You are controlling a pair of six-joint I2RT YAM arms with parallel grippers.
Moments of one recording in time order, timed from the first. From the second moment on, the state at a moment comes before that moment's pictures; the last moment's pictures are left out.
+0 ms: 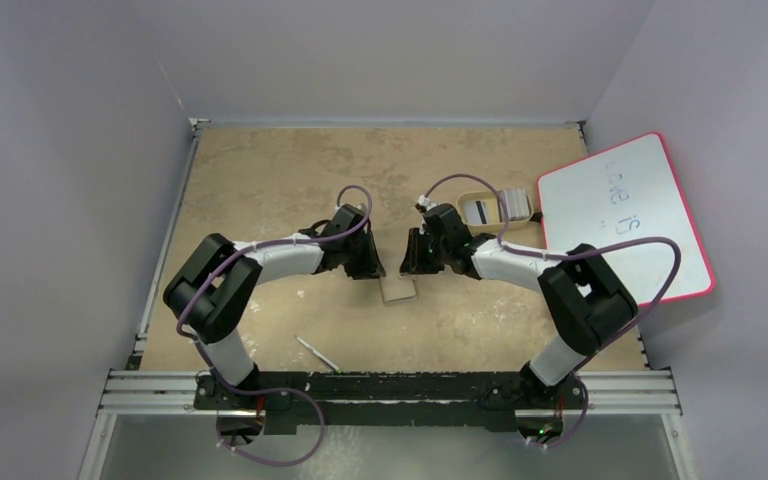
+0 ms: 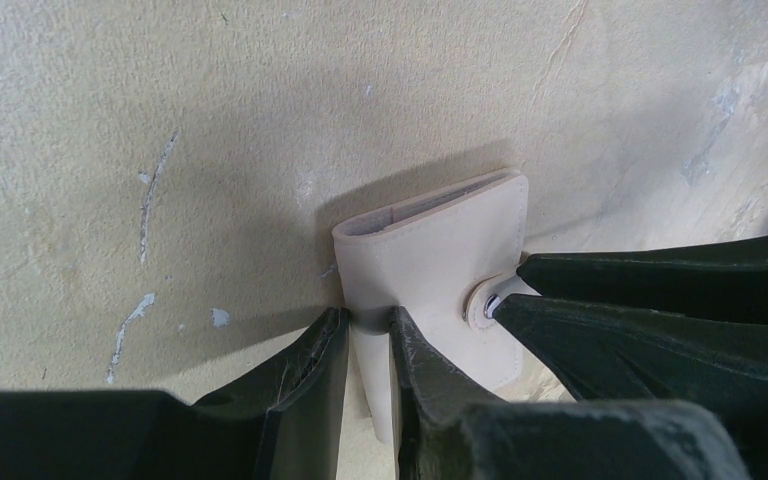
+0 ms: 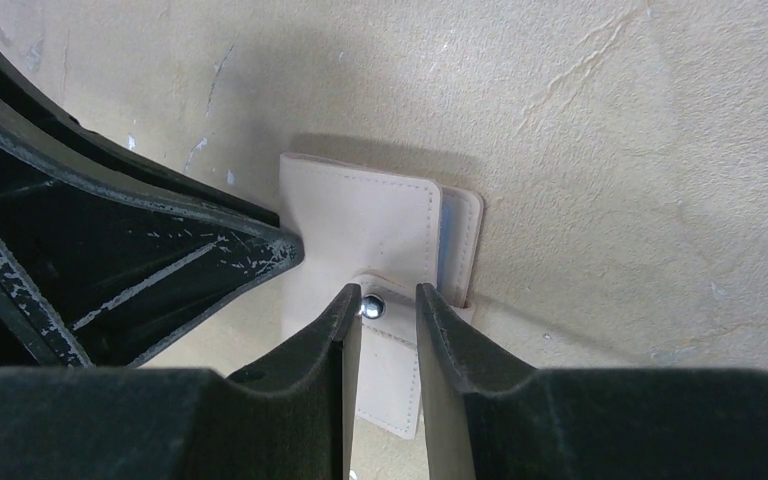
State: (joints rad) left arm -0.65 1.73 0.91 -0.14 0.15 -0.85; right arm 0.63 1.63 0.84 -0.08 -0.15 0.58
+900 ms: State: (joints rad) left arm -0.65 1.74 0.92 -0.14 0.15 -0.85; right arm 0.68 1.61 0.88 -0.14 -0.14 0.54
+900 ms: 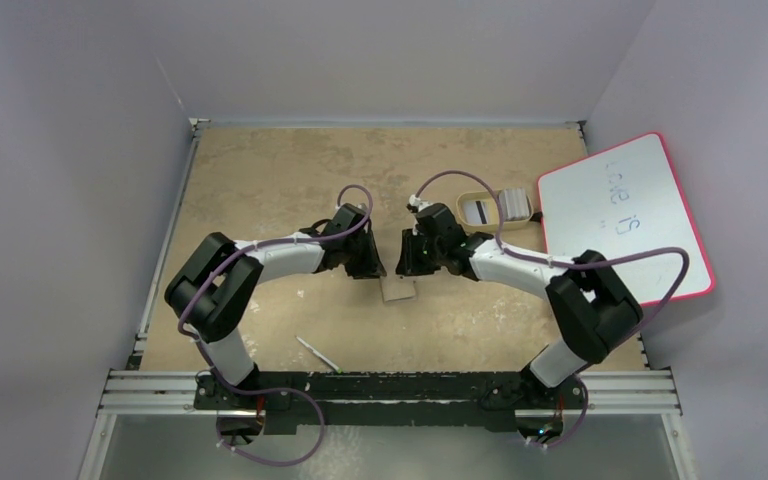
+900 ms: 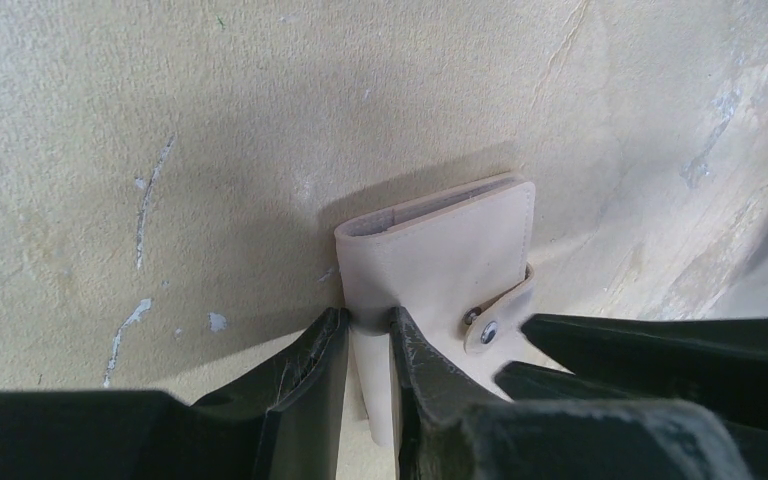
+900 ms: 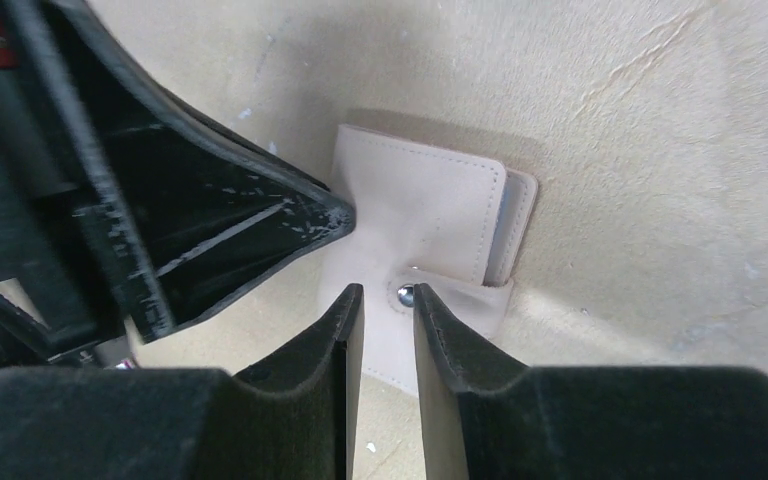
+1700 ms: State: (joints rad) left arm -0.65 1.74 0.92 -0.14 0.16 -0.85; right arm 0.74 1.58 0.89 -0.21 -0.01 0.56
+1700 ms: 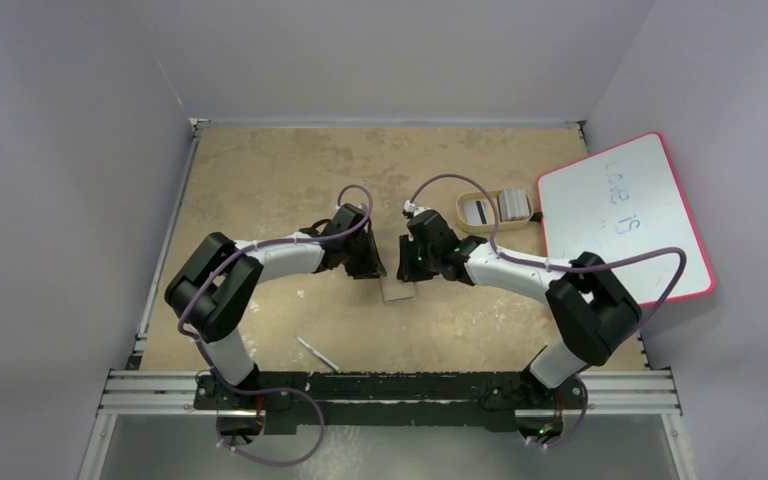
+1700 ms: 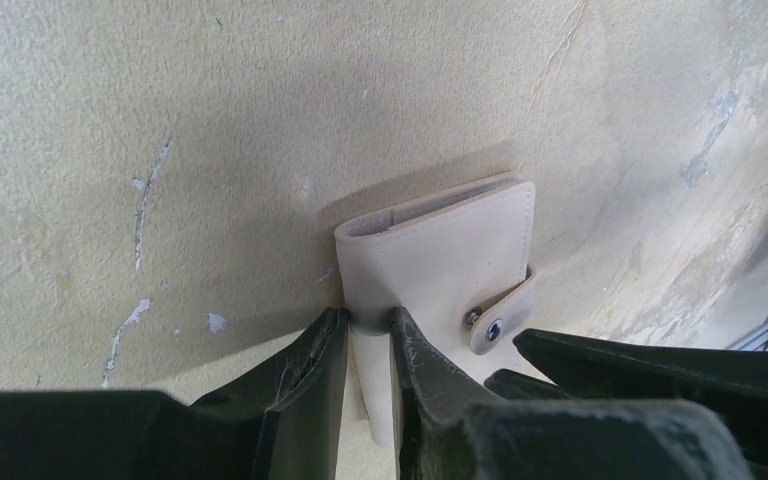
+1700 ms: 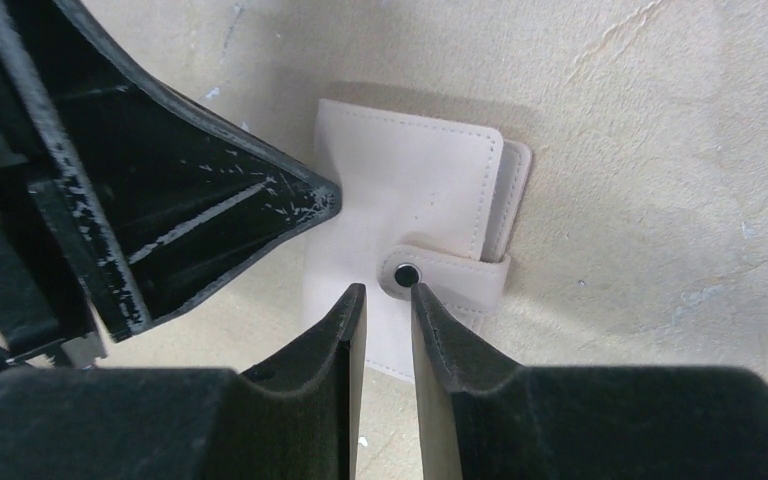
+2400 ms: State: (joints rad) left arm -0.65 1.74 0.92 -0.14 0.16 -0.85; right arm 0.75 1.63 0.91 -0.22 0.01 0.56
